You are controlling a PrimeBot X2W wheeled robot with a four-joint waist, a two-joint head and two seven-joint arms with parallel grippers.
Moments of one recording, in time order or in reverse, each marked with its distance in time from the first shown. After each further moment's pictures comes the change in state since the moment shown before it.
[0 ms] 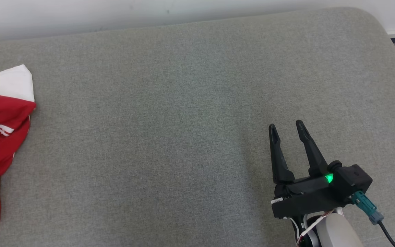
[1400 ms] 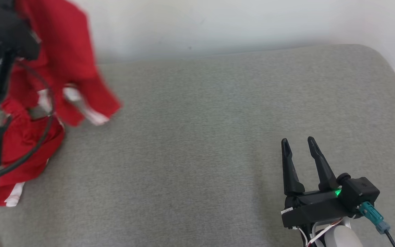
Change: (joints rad) left arm -0.301 -0.174 -0.209 -0.459 0.000 -0.151 -0.256; right arm 0.056 0.000 -0.057 0.036 0.006 0.000 0.000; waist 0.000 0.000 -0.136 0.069
